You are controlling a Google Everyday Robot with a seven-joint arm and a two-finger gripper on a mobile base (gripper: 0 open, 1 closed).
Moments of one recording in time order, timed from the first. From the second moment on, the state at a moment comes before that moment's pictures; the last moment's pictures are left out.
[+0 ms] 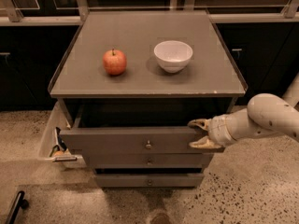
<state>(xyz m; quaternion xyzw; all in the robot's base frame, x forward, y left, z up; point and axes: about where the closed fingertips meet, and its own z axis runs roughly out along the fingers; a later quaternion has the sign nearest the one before) 0.533 -0.184 0.637 -0.69 0.64 0.11 0.32</state>
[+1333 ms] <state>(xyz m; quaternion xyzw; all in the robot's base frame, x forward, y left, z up) 0.521 -0.188 0.640 -0.69 0.64 0.11 0.32</state>
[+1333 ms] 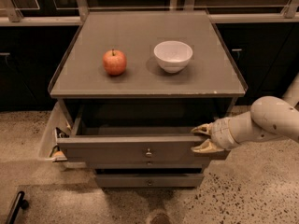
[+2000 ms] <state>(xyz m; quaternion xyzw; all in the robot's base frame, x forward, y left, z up) 0.506 -0.189 0.634 -0.69 0.63 0.13 0.33</state>
